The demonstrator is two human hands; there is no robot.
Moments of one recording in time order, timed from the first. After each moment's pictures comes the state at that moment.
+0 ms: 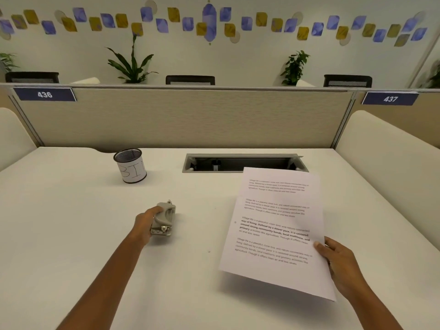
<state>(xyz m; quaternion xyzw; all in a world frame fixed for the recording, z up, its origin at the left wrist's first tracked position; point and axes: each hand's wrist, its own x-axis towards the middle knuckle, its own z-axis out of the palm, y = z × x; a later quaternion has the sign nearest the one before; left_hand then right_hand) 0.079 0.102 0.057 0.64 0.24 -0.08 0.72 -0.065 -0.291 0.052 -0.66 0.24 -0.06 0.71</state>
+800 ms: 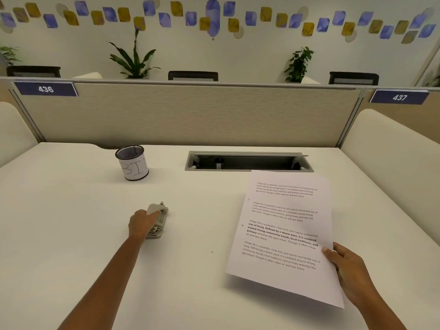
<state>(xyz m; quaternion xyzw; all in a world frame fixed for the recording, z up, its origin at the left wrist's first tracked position) 0.094 0.118 0.038 0.85 0.26 -0.02 0.46 -0.066 -0.300 0.040 -0.64 0.26 -0.05 0.72</state>
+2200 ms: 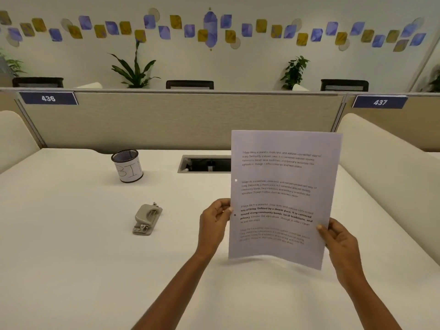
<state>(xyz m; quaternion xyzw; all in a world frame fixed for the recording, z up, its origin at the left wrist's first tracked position) -0.001 -0.067 0.087 0.73 -0.10 0.08 0.67 -0.077 -0.310 0.080 -0.69 0.13 -0.19 0.68</state>
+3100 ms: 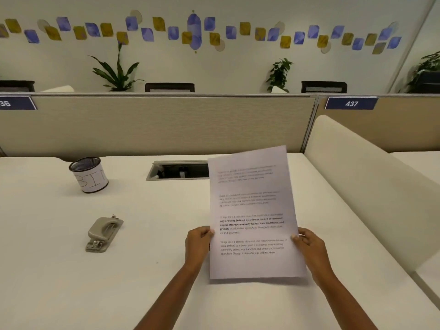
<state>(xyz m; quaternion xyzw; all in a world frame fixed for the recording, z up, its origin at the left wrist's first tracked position) 0.022 -0.134 0.037 0.78 0.04 -0.03 0.63 -0.038 -0.381 0.039 -0.76 0.21 -0.13 0.60</state>
